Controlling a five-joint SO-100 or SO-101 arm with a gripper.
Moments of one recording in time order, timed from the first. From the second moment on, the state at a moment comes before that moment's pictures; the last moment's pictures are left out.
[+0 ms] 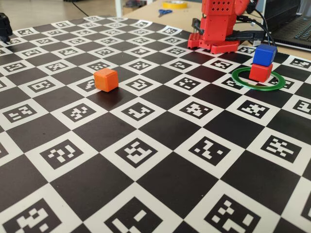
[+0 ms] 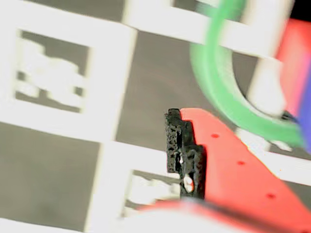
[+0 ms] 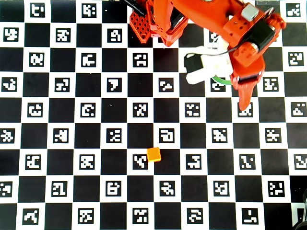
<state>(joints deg) -33.5 93.9 79.8 99.3 19.1</state>
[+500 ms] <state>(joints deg) -15.0 82.6 70.0 99.7 8.8</state>
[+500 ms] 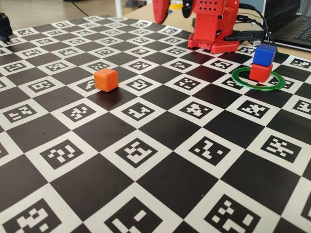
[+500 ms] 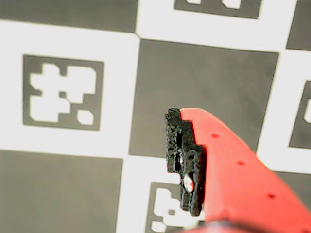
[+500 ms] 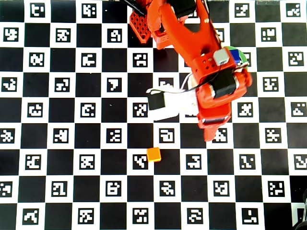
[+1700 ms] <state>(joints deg) 0.6 63.5 62.0 94.1 -12.0</state>
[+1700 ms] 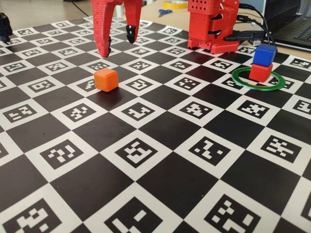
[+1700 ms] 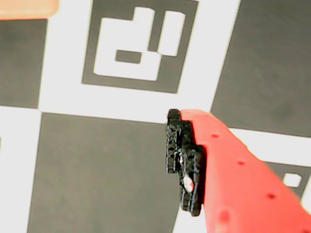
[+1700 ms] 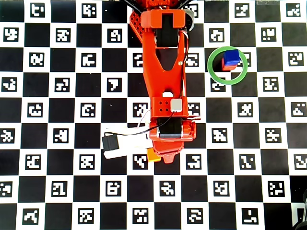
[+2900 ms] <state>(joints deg) 5.1 55.2 67.9 77.3 -16.5</state>
